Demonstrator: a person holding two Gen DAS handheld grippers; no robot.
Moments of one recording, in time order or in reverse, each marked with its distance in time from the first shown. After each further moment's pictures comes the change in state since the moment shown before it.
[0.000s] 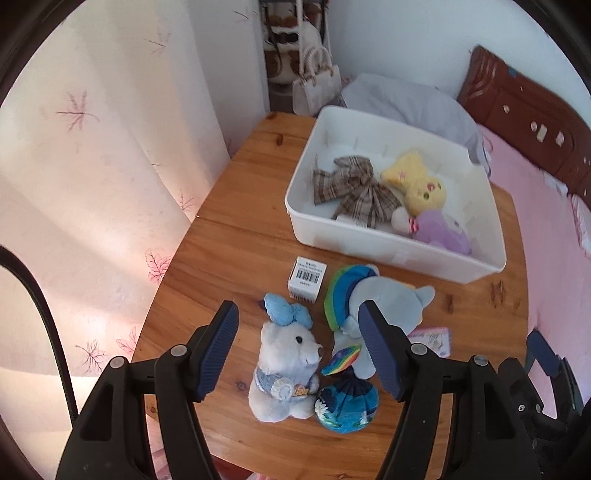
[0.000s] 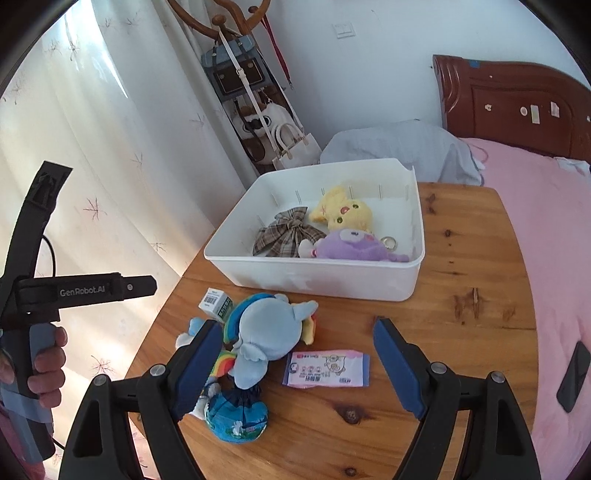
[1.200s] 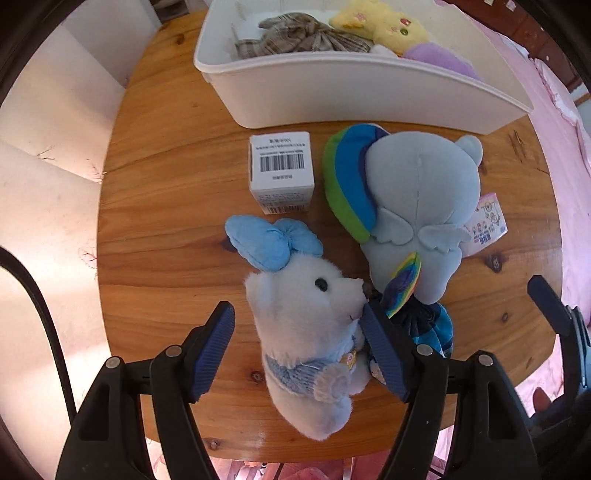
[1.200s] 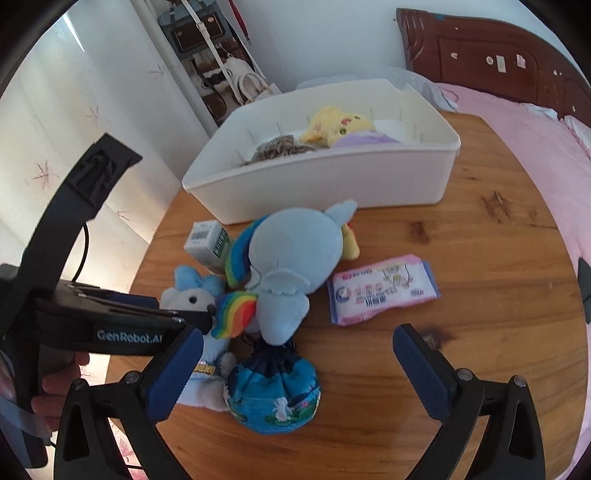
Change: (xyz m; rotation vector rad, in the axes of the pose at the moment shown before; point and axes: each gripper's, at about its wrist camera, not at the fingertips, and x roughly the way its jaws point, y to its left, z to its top) left arm 0.114 0.005 -0.030 0.382 0.377 -0.090; right arm 0.069 0.063 -0.063 0.141 0.136 -0.155
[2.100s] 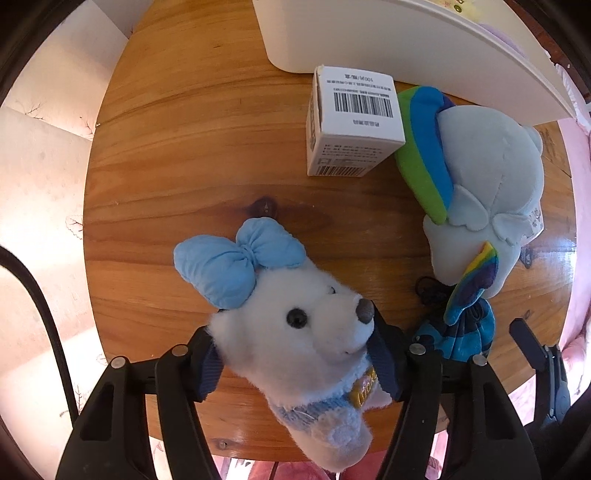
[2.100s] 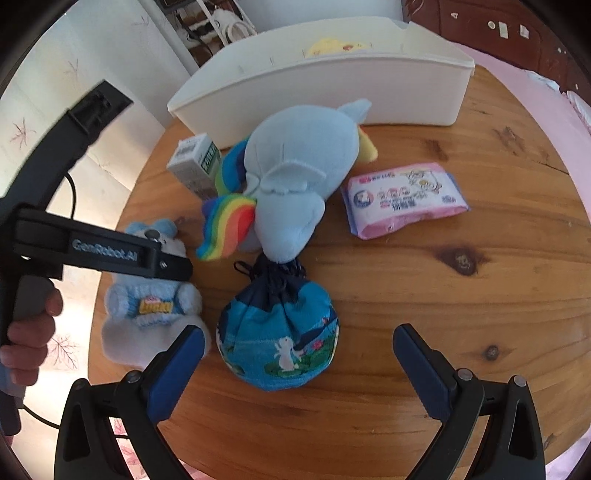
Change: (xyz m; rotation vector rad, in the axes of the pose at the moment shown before) left arm 0.035 0.033 -0.007 -0.023 0.090 0.001; right arm 0.034 0.010 -0.039 0.011 0.195 -0.038
